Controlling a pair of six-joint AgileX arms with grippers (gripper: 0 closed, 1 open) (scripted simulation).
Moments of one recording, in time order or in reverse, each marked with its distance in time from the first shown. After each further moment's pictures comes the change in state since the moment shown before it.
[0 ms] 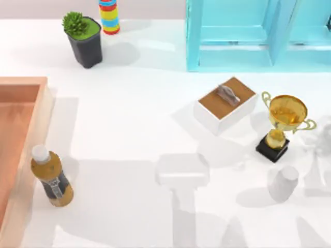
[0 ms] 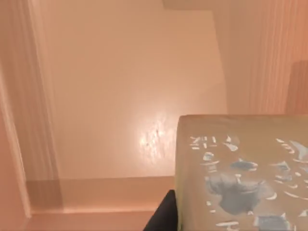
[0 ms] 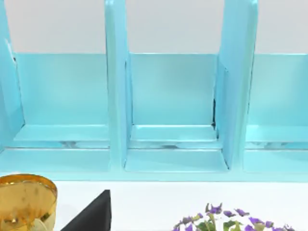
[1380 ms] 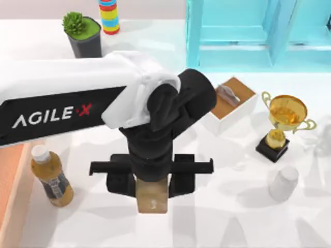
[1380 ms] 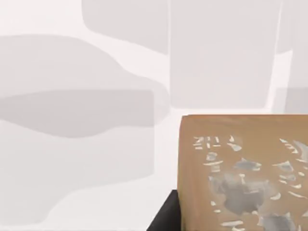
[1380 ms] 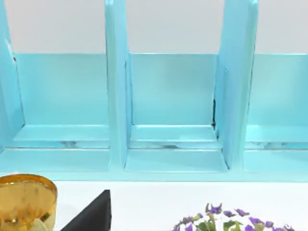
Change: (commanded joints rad) left arm -1.090 0.241 -0.065 0.291 0.002 -1.126; right arm 0.000 0.000 0.000 0.000 0.000 0.000
